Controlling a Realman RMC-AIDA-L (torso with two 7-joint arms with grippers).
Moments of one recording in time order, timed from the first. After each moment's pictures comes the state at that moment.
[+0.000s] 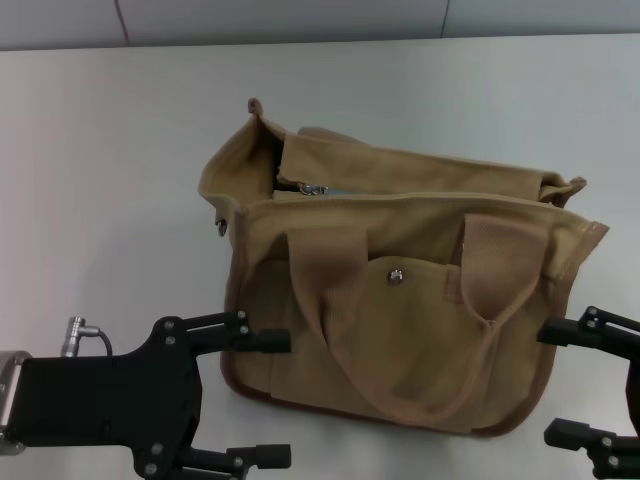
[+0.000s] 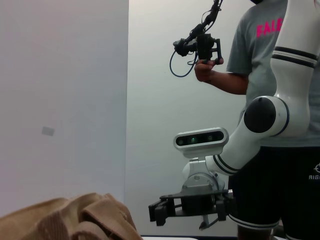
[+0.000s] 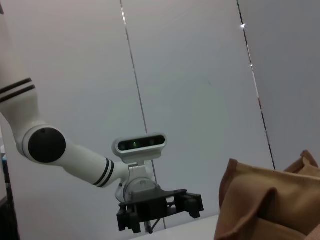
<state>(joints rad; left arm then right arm) -0.30 -2.05 1.06 0.59 1.66 1.98 -0.92 0.26 2.05 -0.43 -0.51 -2.10 -2.14 0.91</state>
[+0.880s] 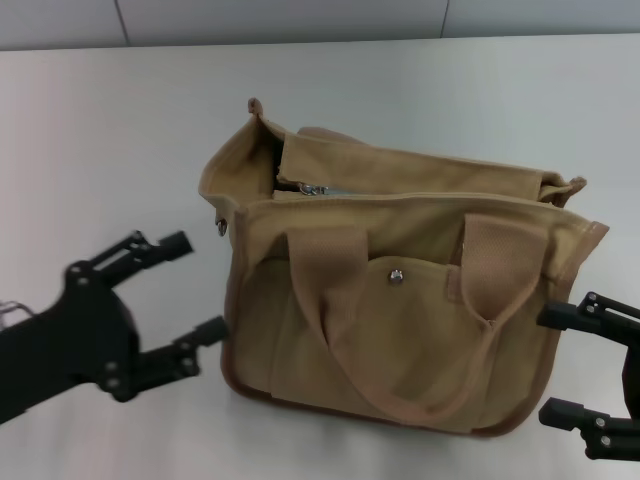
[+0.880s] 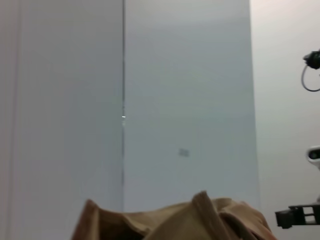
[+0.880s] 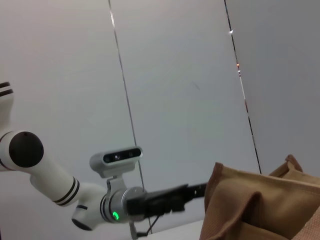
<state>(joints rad) -0.22 -2.07 0.75 0.46 1.66 1.90 -0.75 0.27 2.06 -0.40 -0.51 -2.09 -2.12 0.91</state>
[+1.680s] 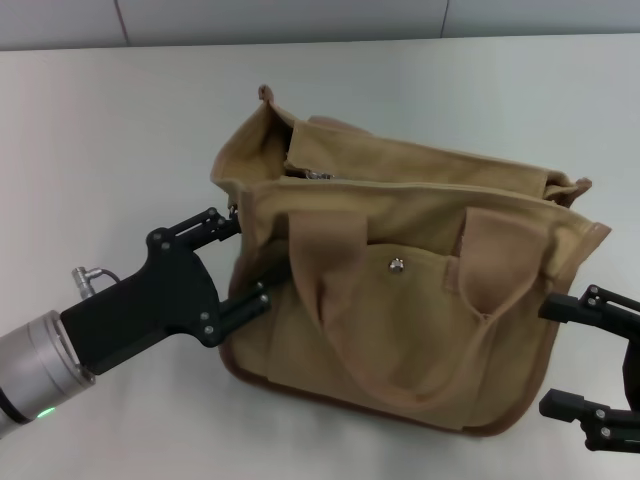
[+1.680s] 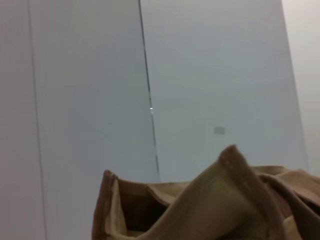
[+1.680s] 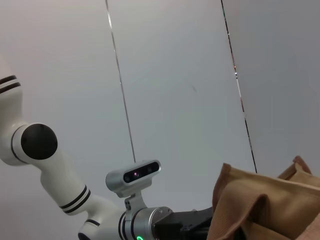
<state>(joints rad) -0.38 -2.08 0.78 0.14 1.57 1.67 -0.45 0.27 2.06 -0.39 -0.51 -2.09 -2.12 0.91</state>
